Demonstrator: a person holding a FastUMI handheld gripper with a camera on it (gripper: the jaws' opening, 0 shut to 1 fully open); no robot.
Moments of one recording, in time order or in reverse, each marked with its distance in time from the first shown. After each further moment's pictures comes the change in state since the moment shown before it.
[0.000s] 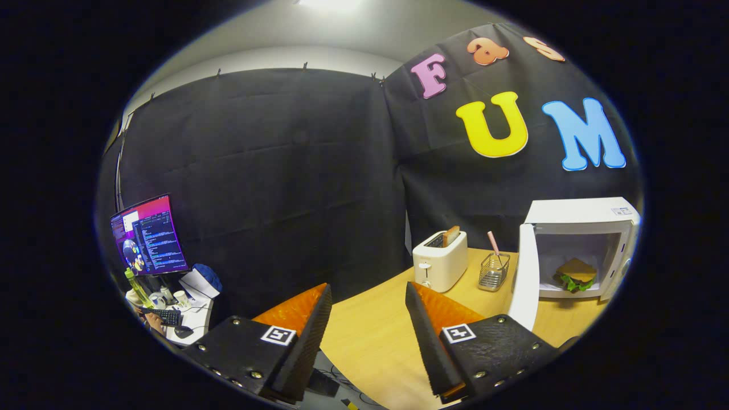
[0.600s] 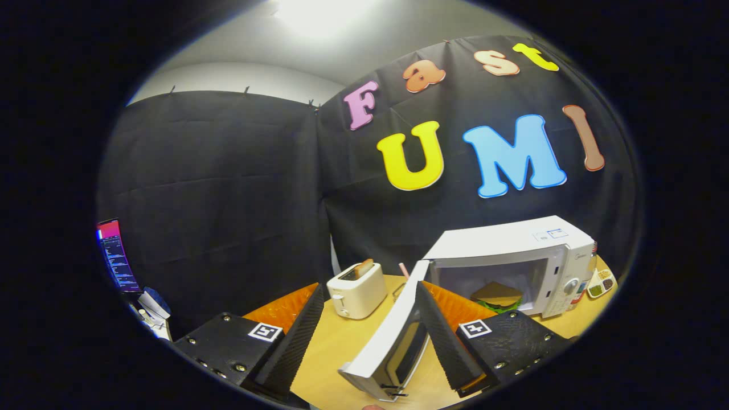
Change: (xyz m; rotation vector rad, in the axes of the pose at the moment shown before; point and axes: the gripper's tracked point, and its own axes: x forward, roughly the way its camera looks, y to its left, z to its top) arm -0.053 -0.116 0.072 0.038 -0.177 -0.307
